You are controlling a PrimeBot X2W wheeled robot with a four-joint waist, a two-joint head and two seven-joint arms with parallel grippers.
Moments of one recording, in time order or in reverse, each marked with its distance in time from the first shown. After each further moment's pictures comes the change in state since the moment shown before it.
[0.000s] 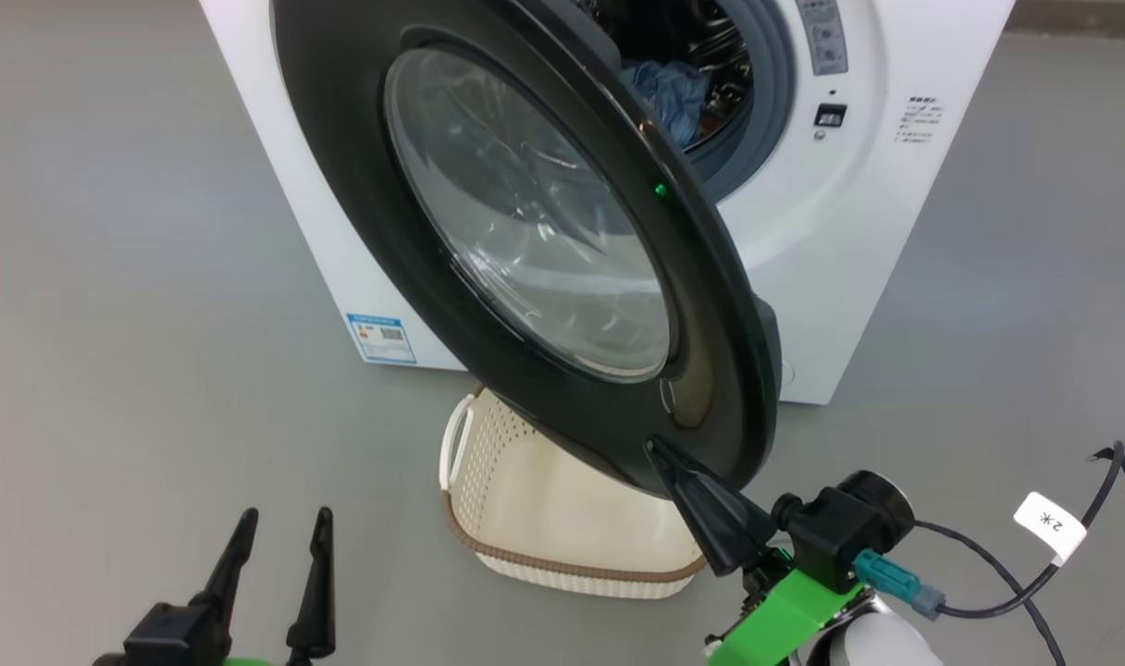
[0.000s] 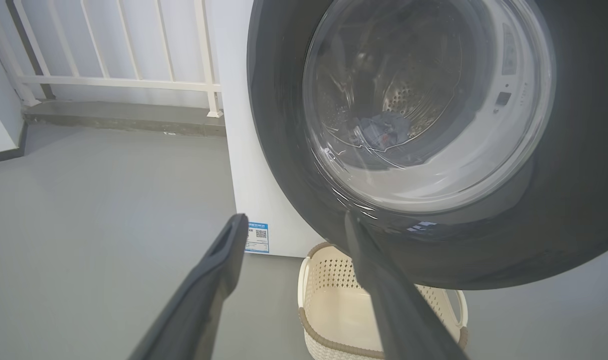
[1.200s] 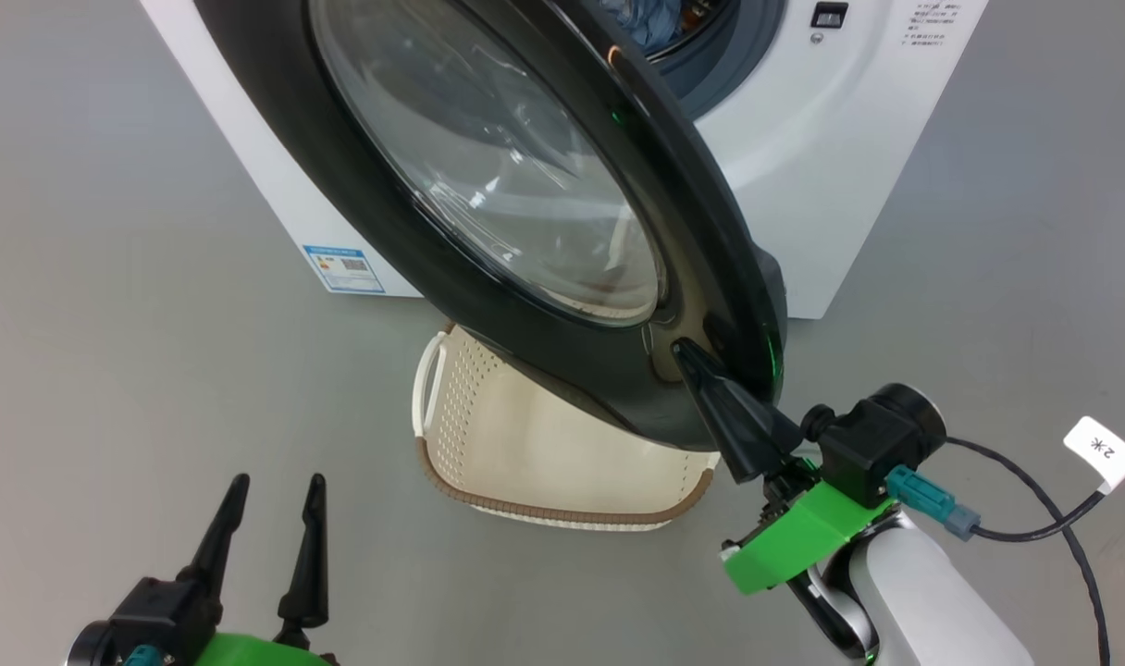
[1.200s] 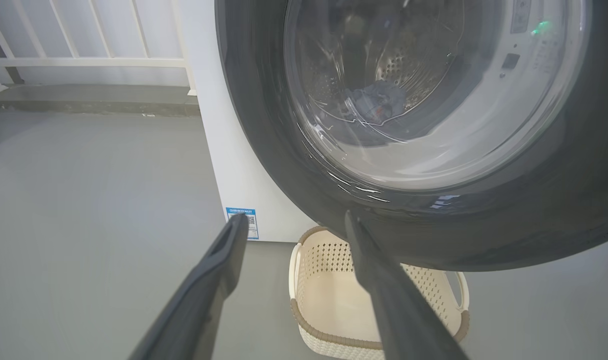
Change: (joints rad) left arm -0.041 -0.002 0.016 -0.027 0.011 0.000 0.000; right arm -0.130 -0.005 -0.065 0.021 -0.003 0.000 0.000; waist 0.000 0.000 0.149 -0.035
